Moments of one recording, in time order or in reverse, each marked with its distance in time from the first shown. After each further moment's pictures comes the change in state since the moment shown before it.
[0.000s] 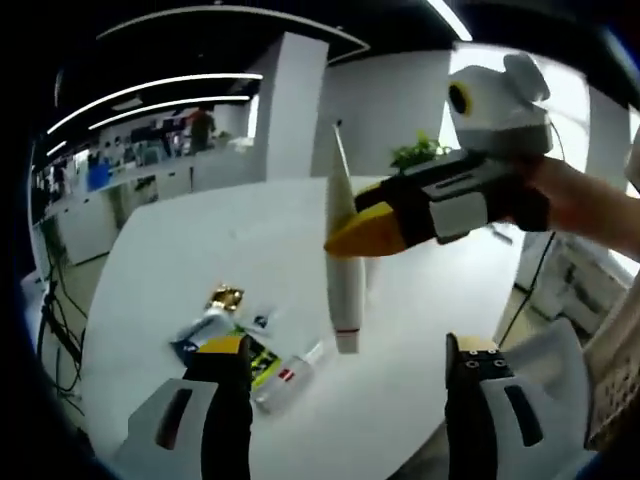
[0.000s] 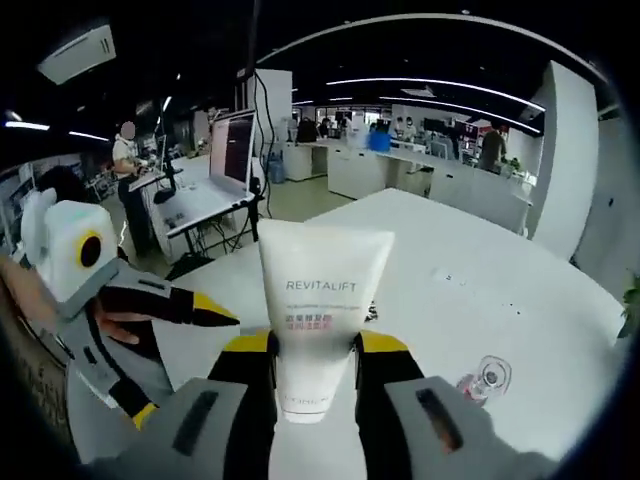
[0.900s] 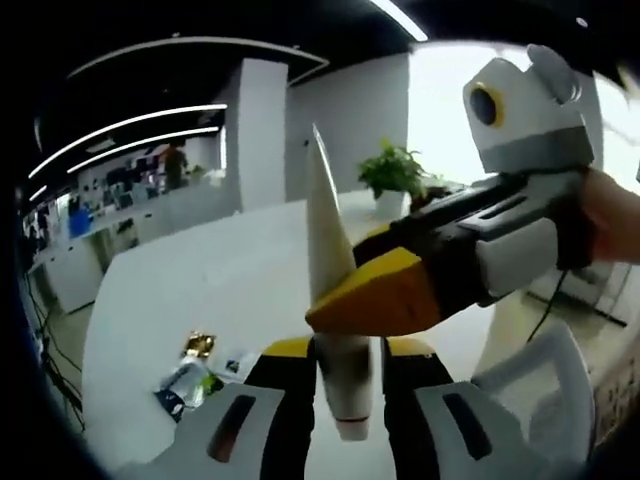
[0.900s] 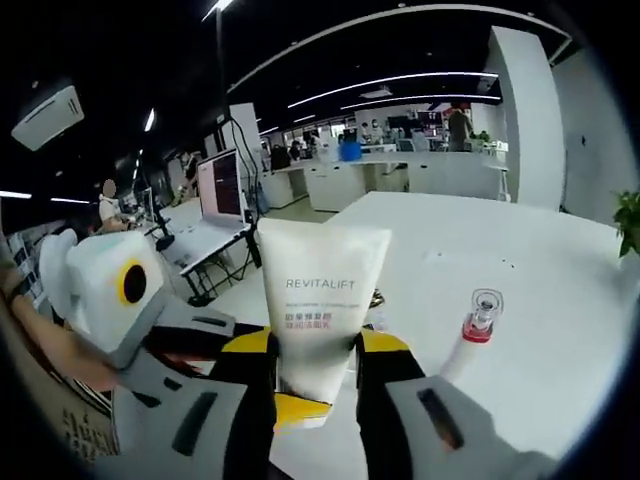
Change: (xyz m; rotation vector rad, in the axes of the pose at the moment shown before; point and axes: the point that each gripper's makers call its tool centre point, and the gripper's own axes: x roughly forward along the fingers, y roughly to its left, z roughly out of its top) left arm 0.020 -0.051 0.022 0.157 -0.052 -0.072; right arm -0.051 0.014 -0.014 0.172 -0.081 -0.045
